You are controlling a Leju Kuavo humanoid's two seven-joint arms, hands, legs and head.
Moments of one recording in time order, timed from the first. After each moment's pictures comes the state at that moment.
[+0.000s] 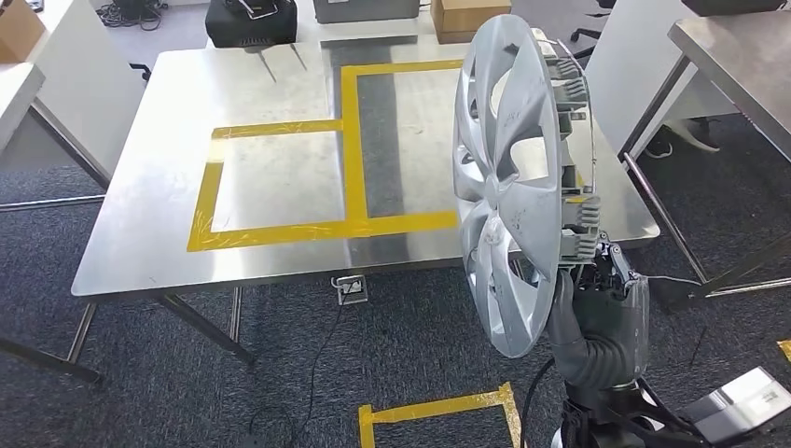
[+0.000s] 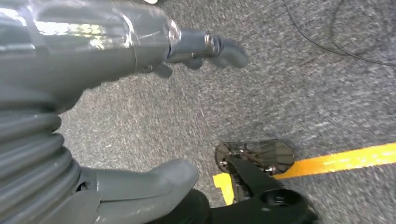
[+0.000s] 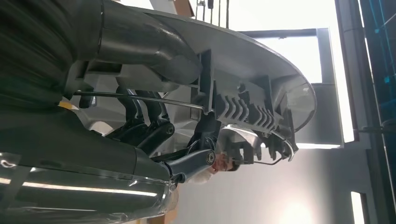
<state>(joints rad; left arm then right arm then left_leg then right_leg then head) -0.12 0.05 -0.94 -0.22 0.73 0.26 0.03 -0.08 -0.25 0.53 -2.14 -0.12 -0.34 -0.23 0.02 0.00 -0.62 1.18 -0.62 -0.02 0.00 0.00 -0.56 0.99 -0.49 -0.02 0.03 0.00</state>
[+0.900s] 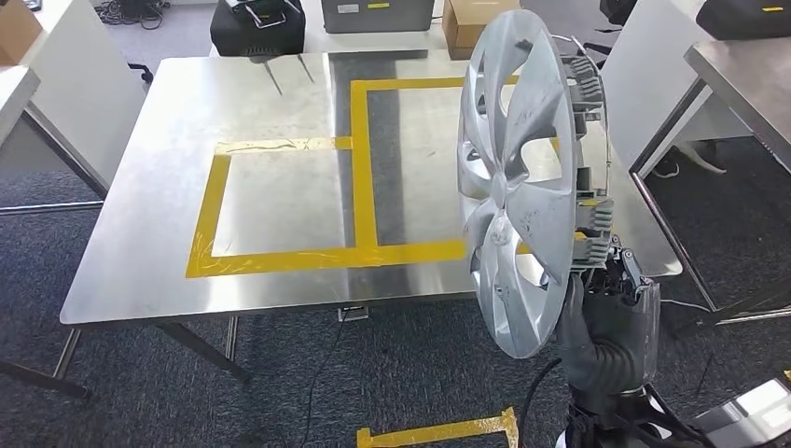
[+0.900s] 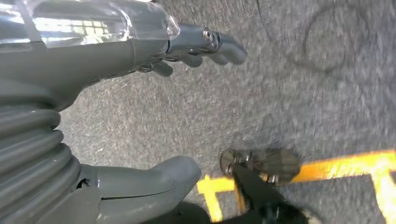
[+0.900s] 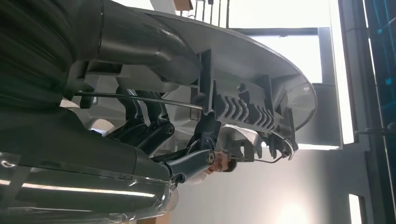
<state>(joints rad) -0.12 0.05 -0.94 -0.22 0.73 0.26 0.03 -0.07 -0.25 0.51 -2.15 -0.12 -0.33 -0.24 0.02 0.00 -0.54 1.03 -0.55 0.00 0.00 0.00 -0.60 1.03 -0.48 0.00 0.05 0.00</state>
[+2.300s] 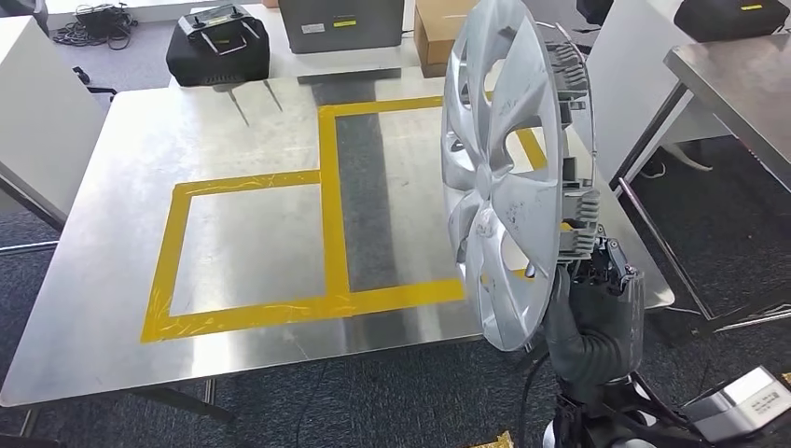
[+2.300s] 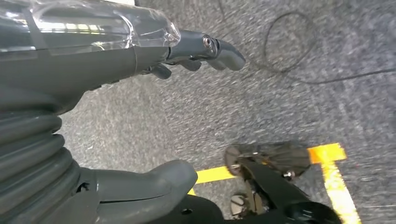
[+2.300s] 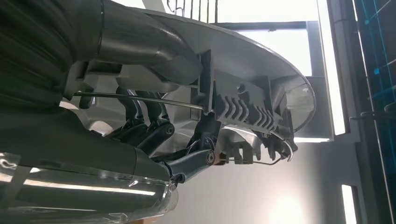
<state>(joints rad) -0.12 0.05 -0.94 -0.22 0.73 0.26 0.03 -0.07 -0.23 0.51 -2.16 -0.13 -0.32 -0.26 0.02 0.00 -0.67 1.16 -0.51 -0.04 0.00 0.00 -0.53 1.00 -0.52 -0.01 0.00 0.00</state>
